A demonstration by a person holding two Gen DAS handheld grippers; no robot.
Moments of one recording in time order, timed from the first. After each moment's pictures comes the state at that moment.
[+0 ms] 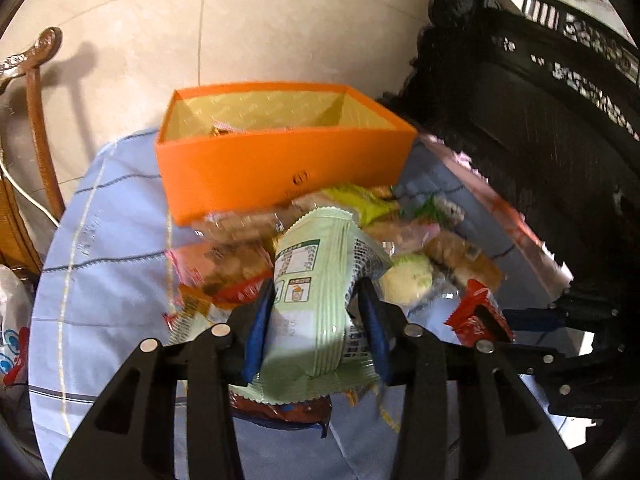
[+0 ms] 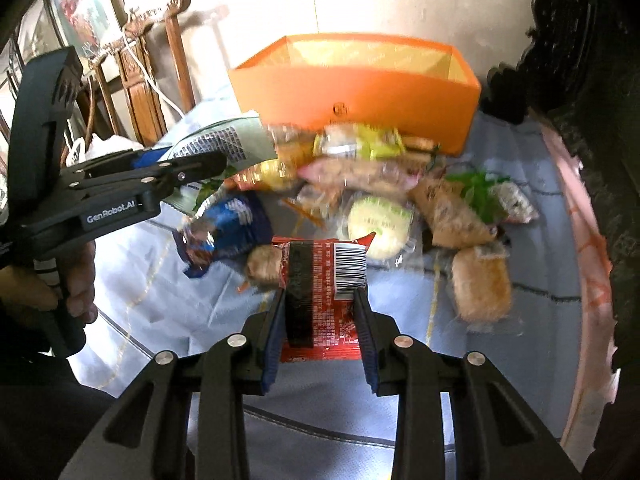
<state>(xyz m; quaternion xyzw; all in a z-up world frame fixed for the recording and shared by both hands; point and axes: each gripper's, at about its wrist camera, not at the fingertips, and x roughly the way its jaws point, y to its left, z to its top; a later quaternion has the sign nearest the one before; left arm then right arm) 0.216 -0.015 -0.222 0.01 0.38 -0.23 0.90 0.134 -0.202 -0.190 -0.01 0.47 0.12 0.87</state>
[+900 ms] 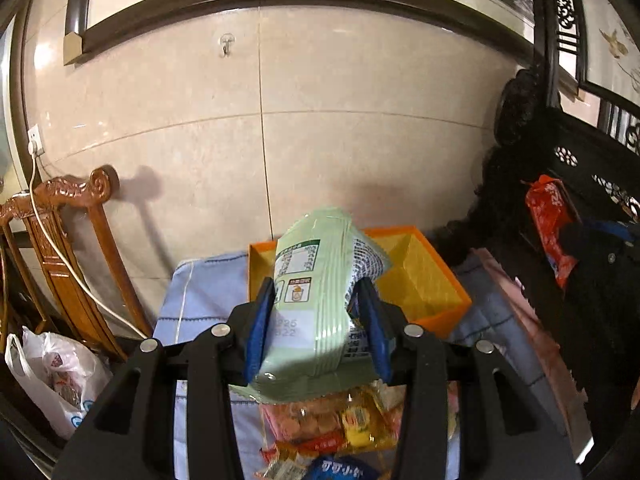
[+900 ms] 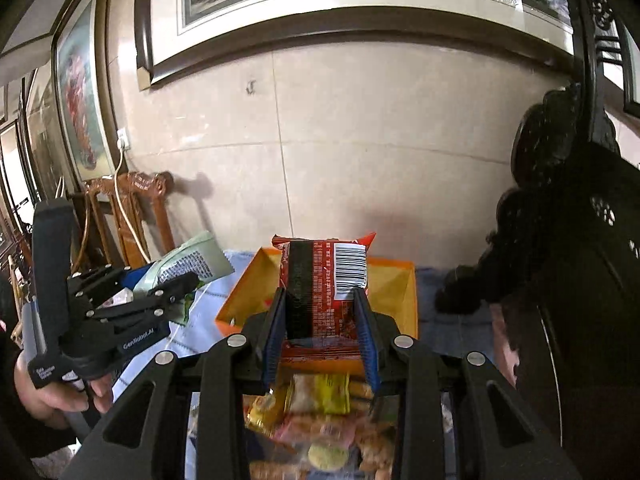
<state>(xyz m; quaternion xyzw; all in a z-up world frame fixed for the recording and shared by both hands) 0.304 -0.024 -0.039 0.03 0.29 -0.11 0.95 0.243 -0.232 0.024 0.01 0.28 0.08 0.96</state>
